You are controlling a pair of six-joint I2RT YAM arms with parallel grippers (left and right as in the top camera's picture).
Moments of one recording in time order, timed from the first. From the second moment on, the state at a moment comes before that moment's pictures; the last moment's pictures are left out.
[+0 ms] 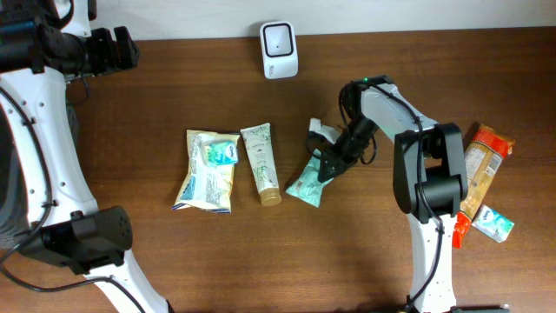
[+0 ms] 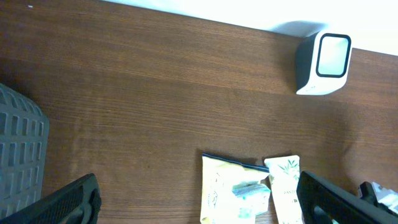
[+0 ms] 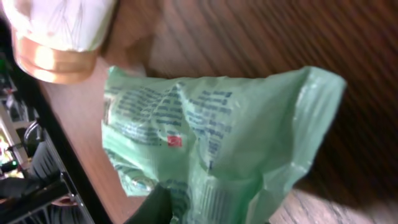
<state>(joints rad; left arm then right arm) 0.21 2.06 2.48 -1.40 0.23 0.00 0.19 2.37 1.79 -1.38 -0.61 -0.69</state>
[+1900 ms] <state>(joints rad) 0.21 2.06 2.48 -1.40 0.23 0.00 0.43 2.42 1.98 0.23 0.45 -1.11</state>
